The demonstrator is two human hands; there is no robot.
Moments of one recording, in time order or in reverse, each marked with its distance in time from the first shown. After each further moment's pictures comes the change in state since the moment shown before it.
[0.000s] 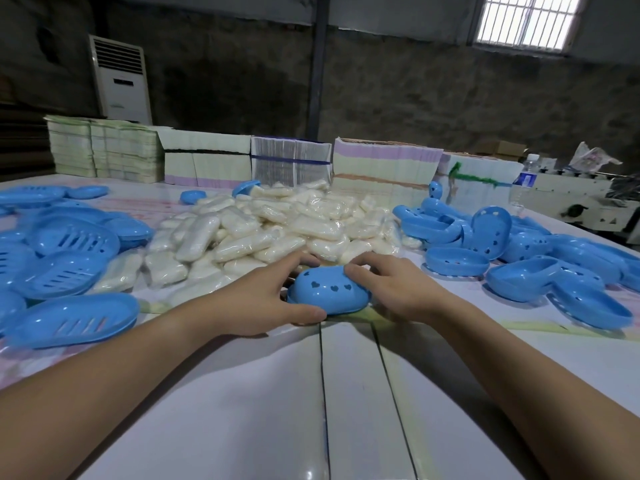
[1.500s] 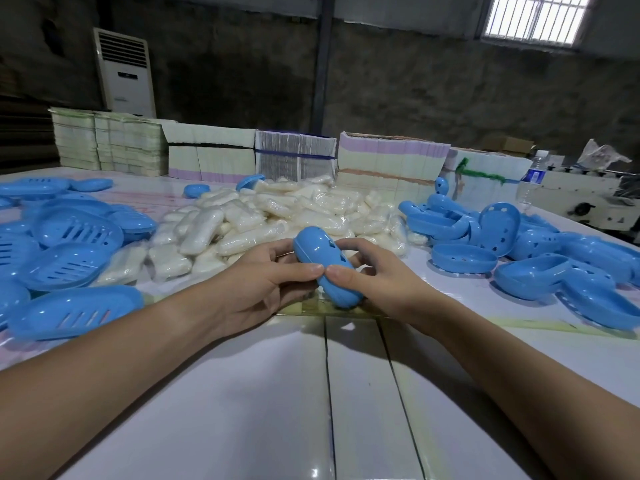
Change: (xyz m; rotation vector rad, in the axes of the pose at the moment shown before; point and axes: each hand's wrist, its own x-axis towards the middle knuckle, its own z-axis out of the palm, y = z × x) left_hand -0.001 0.018 0.004 -1.040 0.100 -0.227; right_hand -0.009 -0.023 0.012 0.471 -0.059 -0.128
